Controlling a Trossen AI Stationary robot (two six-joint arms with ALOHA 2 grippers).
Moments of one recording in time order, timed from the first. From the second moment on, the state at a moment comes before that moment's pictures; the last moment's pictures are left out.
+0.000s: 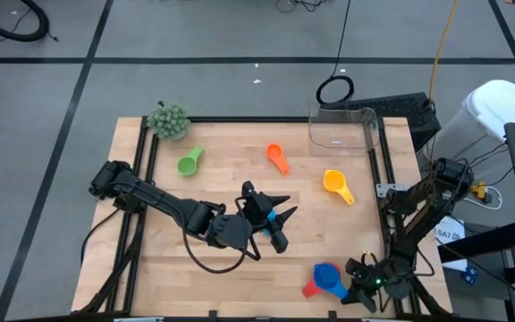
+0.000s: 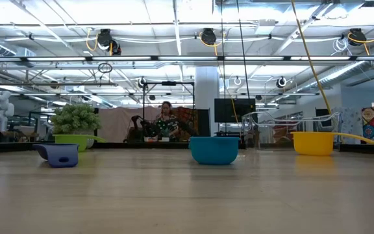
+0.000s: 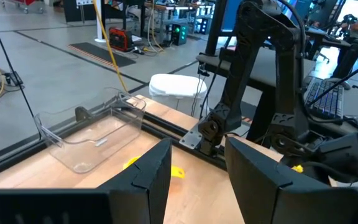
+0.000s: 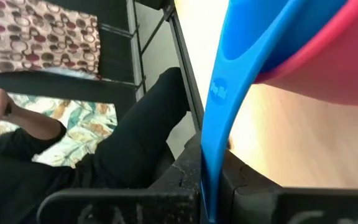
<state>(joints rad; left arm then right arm) -0.41 1.83 1.69 -0.09 -0.86 -0.35 1.17 1.53 0.42 0.57 0.40 1.56</state>
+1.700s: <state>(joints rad) -0.43 1.83 1.69 -0.10 -0.86 -0.40 0.83 1.53 0.12 1.17 0.18 1.28</state>
